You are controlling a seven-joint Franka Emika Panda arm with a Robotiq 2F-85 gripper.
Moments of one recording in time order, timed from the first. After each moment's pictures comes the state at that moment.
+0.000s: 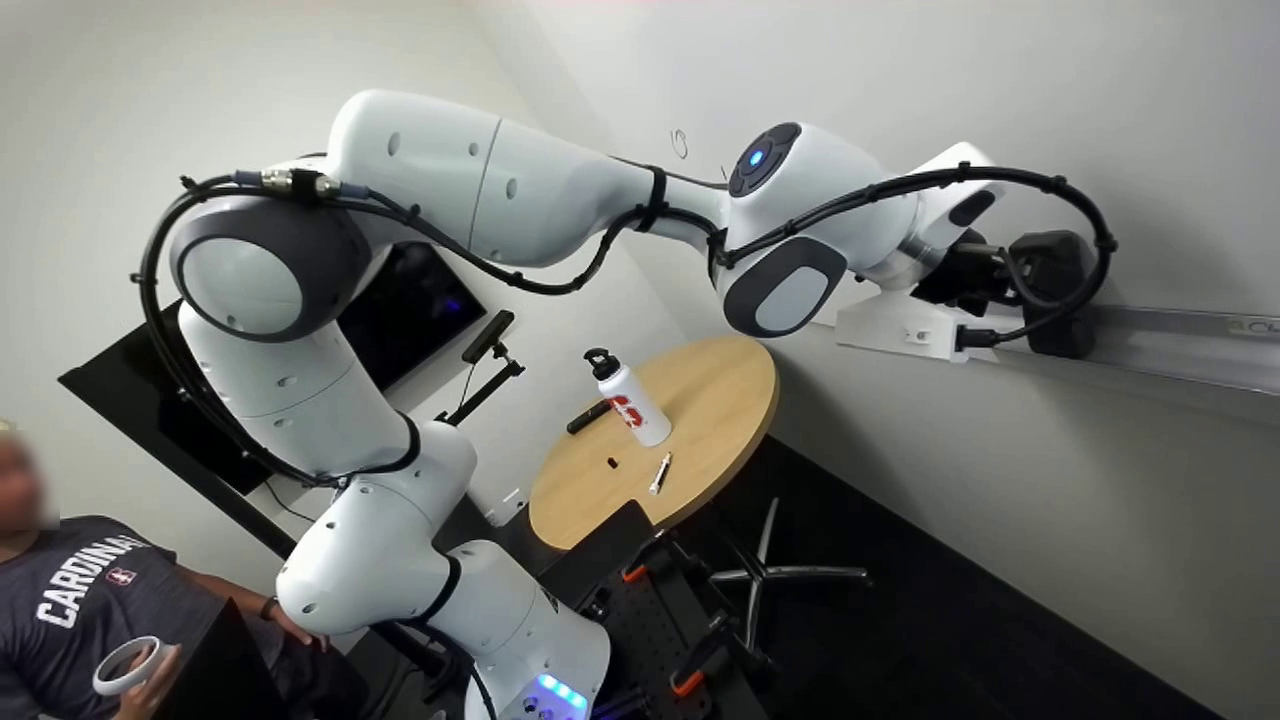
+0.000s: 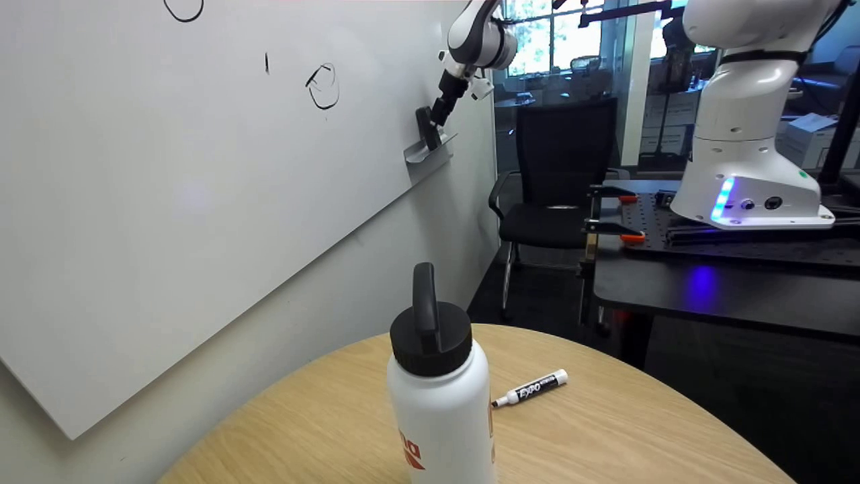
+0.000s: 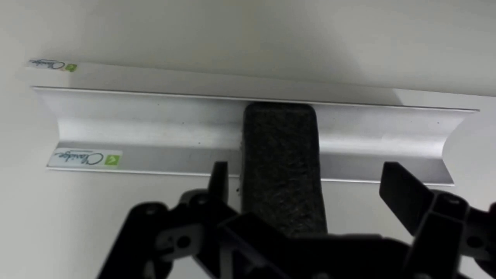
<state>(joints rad) -0.74 0.40 0.41 -2.13 0.17 3.04 -0.66</state>
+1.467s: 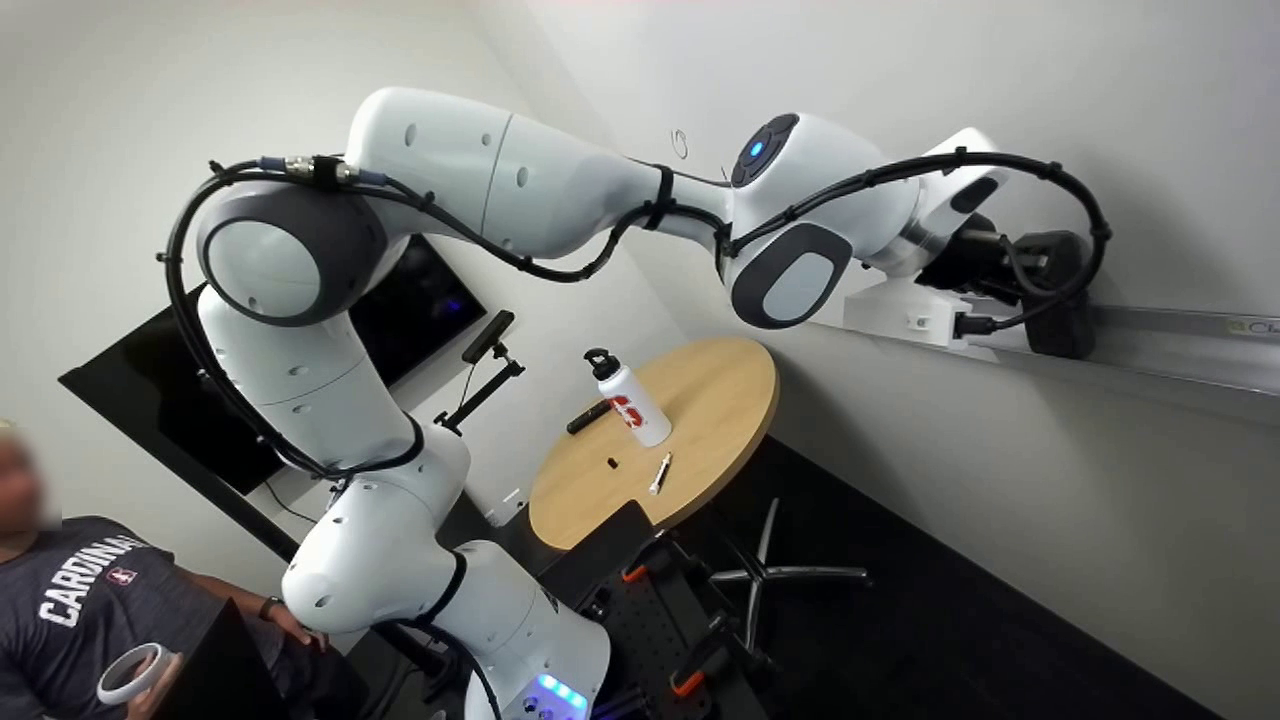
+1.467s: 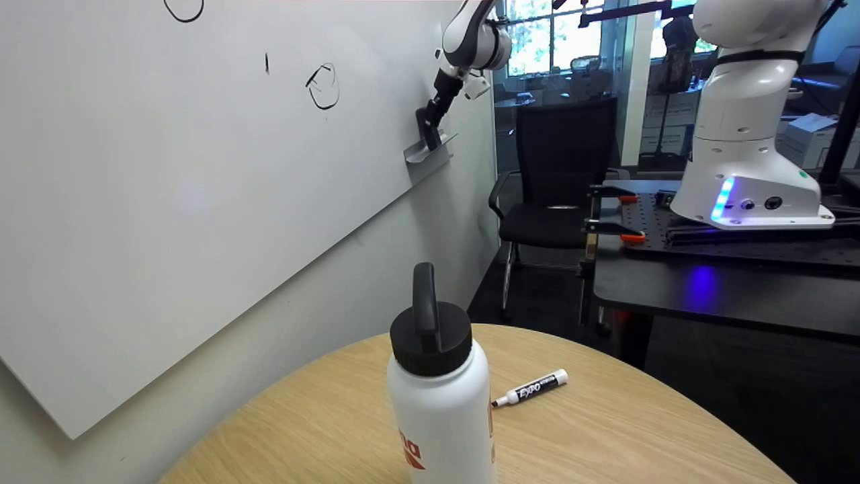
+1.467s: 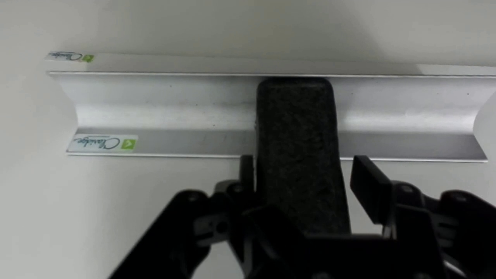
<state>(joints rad) -0.58 0.41 0.26 -2.10 0.17 3.06 -0.56</state>
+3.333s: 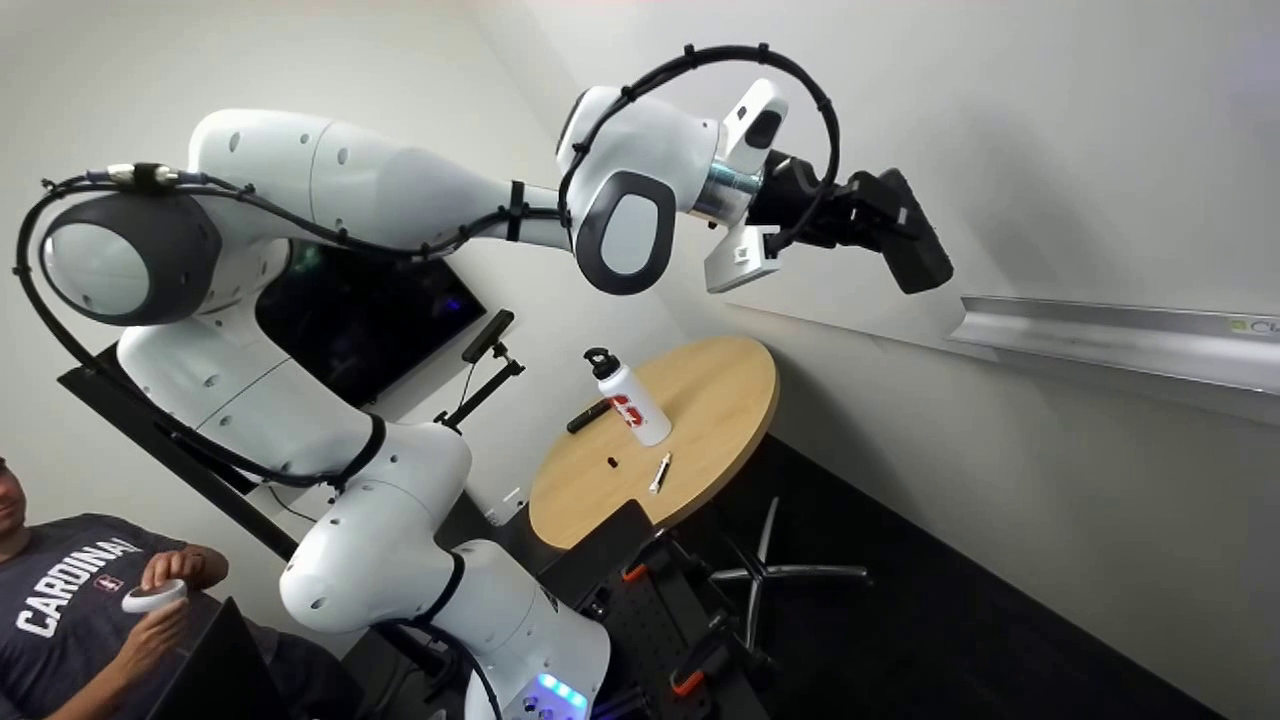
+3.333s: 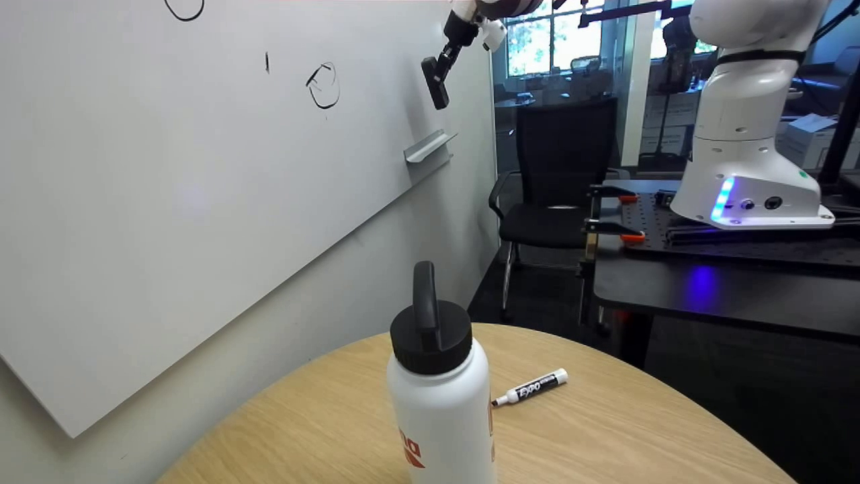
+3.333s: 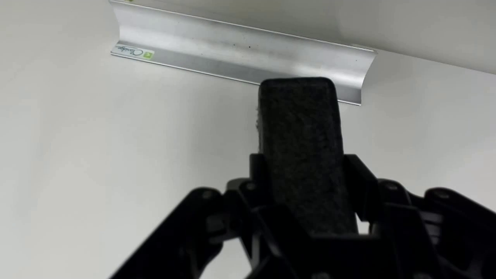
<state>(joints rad) -0.62 -0.06 0.36 -2.43 -0.02 3.06 -0.40</state>
